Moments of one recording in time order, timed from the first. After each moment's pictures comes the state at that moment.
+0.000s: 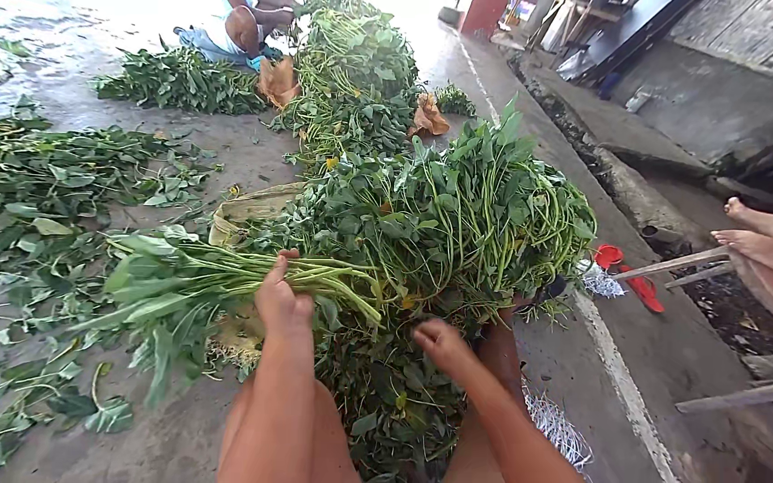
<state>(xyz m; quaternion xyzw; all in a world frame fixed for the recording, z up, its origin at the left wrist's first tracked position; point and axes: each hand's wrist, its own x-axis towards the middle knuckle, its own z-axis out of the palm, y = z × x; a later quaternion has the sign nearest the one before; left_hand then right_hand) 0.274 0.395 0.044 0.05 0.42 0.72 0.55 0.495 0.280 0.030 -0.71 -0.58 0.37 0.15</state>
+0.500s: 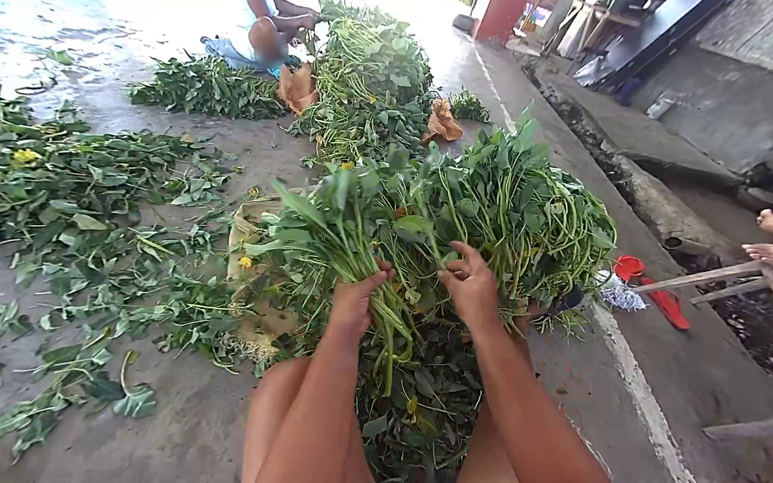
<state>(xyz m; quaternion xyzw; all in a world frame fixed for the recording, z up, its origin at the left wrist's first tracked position) 0.308 0.369 0.063 0.25 0.39 0.54 0.71 0.479 0.332 0.082 -0.72 -0.54 0.21 0.40</state>
